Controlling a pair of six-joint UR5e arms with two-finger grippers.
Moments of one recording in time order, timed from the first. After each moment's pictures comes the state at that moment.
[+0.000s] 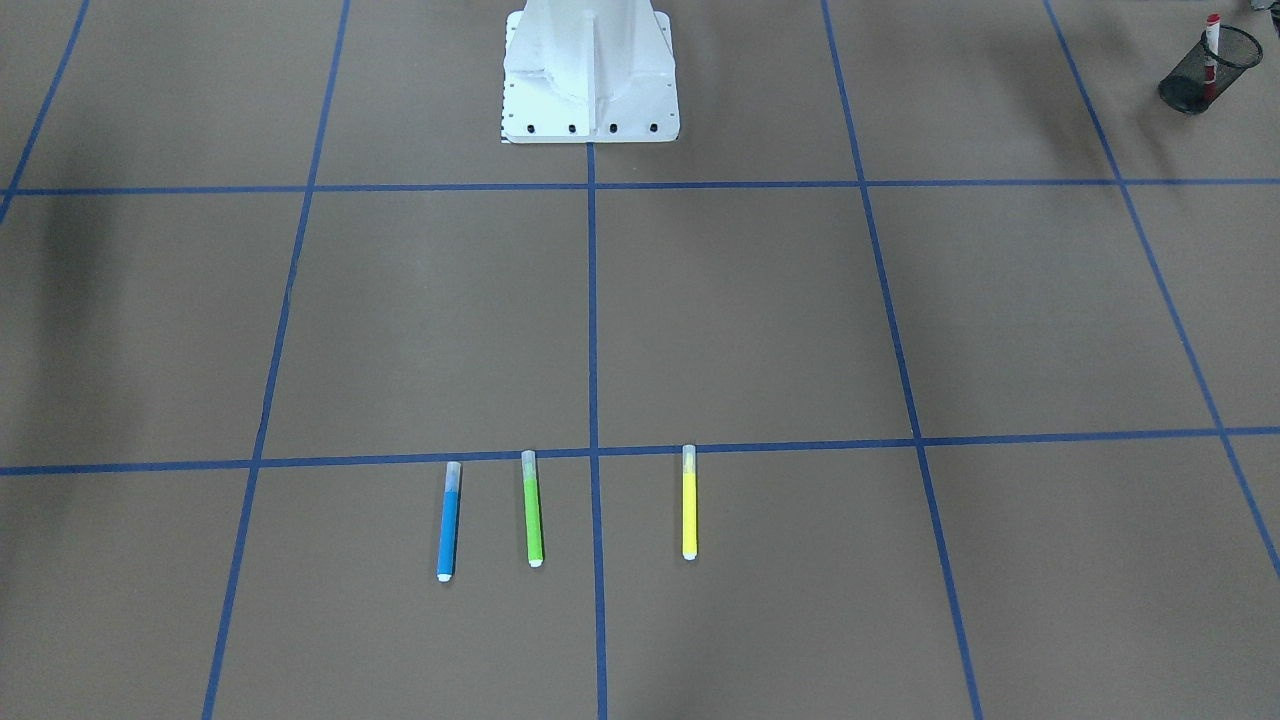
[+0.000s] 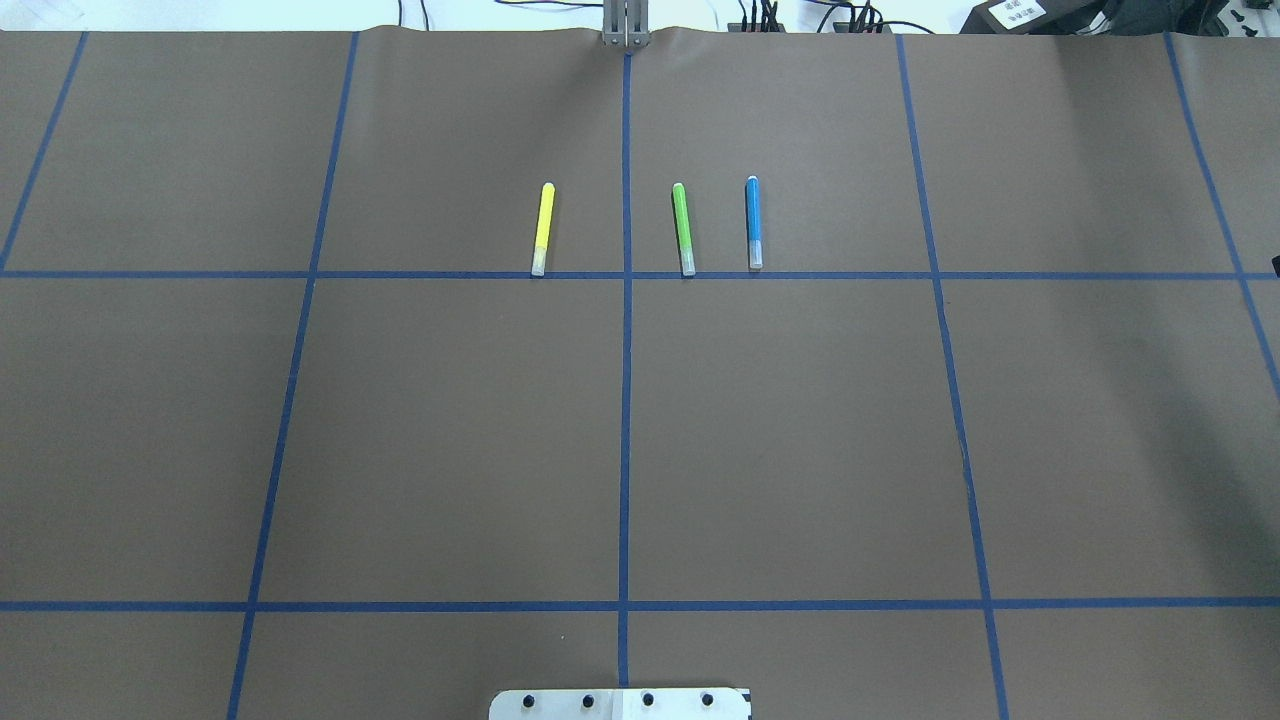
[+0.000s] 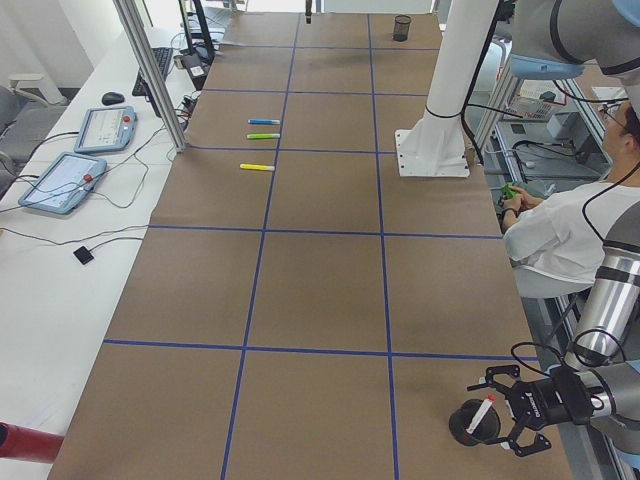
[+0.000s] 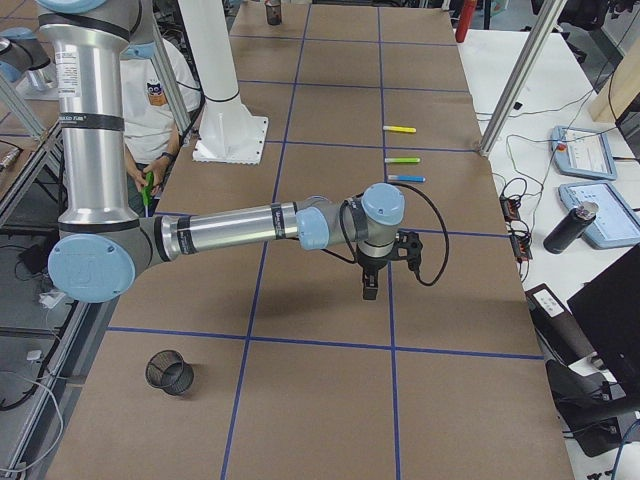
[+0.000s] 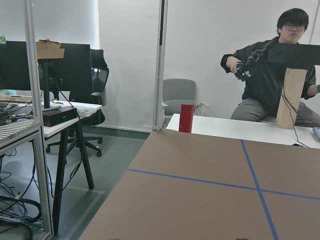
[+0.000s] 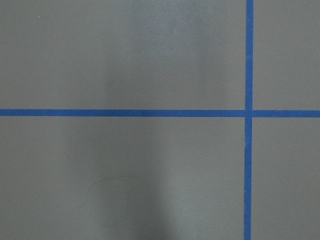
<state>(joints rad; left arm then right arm) -1.86 -0.86 -1.02 -4.05 -1.94 -0.78 1.39 -1.56 1.74 -1.54 2.35 0.27</state>
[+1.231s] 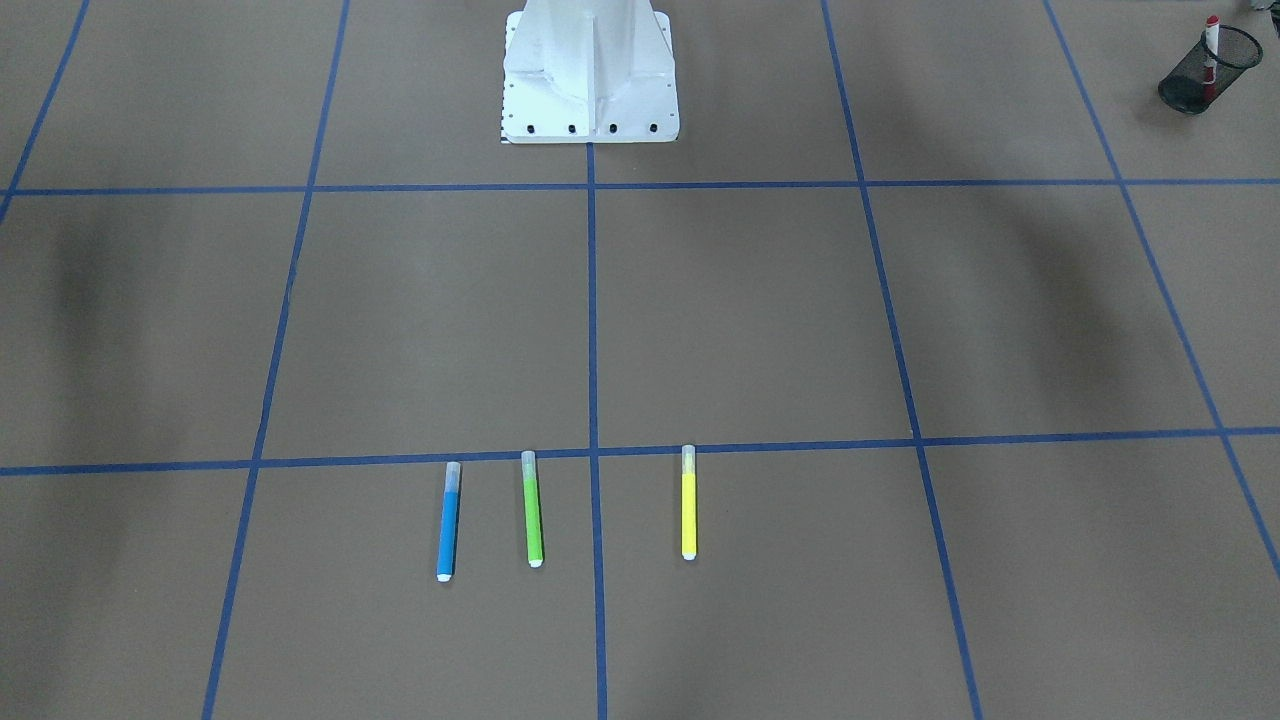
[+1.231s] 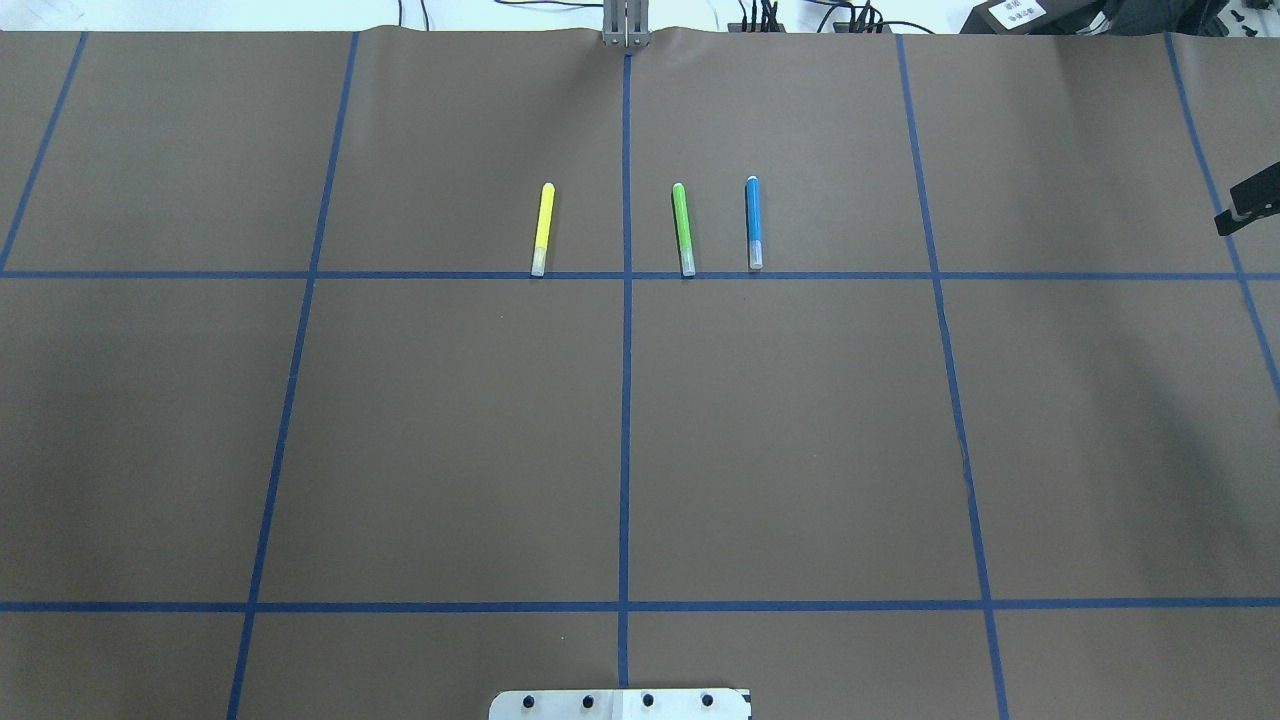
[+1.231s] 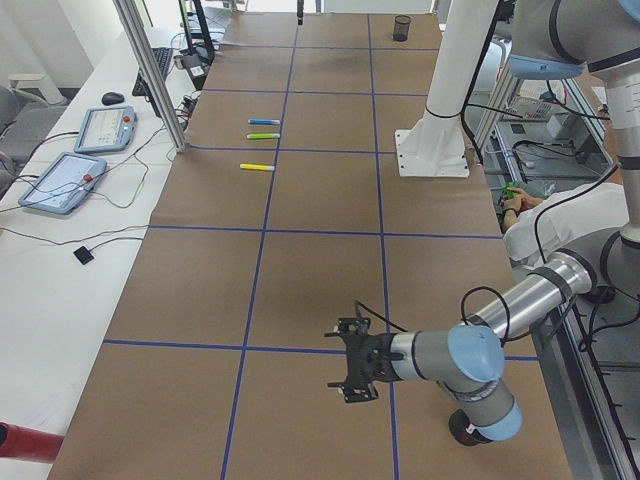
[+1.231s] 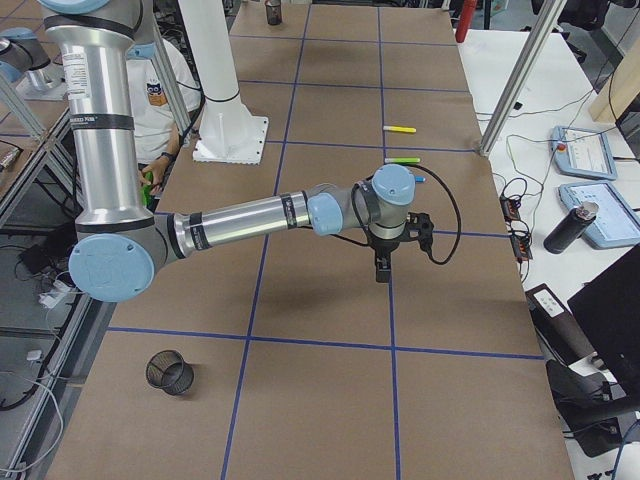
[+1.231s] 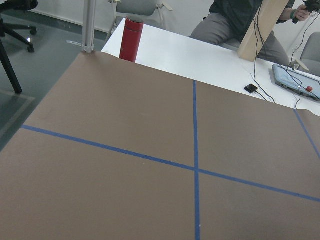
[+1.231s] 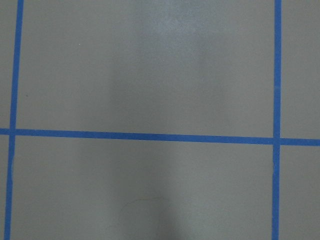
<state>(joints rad) -1.83 -1.24 -1.47 -2.90 -2.49 -0.77 1.33 -1.46 1.75 -1.52 2.35 0.40</state>
